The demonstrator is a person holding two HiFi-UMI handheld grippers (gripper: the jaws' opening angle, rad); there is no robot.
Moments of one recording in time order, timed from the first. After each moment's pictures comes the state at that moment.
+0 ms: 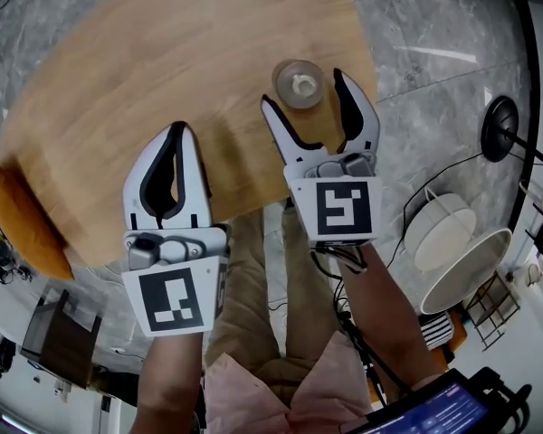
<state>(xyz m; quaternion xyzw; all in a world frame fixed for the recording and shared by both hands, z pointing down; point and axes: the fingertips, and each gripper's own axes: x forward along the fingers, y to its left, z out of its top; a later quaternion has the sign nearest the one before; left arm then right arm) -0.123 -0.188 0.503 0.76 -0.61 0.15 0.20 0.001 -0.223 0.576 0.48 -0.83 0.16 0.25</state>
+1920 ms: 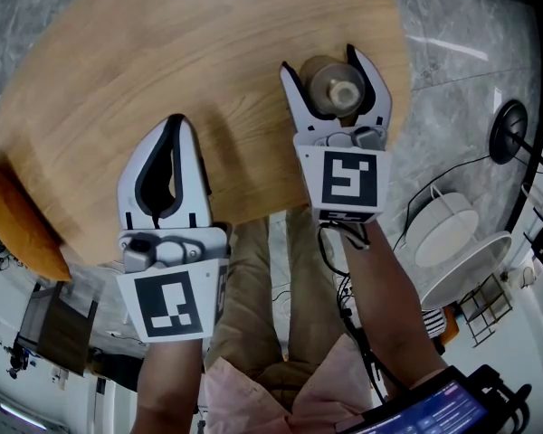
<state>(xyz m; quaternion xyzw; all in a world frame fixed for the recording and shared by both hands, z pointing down) -0.159 -0.186 0.537 0.73 -0.61 0.18 0.23 -0.022 -0.247 0.627 0.48 -0.81 0.16 0.29</state>
